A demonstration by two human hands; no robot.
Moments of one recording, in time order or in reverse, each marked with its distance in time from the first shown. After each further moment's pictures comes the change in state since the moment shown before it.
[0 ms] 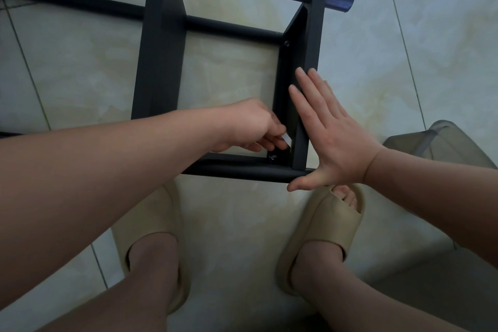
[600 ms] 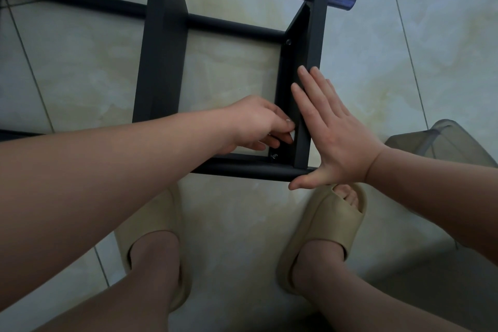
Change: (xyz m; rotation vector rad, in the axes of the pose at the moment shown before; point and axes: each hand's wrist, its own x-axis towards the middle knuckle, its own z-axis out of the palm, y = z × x) left_hand 0.003 -0.004 0.005 -0.081 0.059 0.029; right_hand 0.000 0.002 0.004 0.005 0.026 -0.011
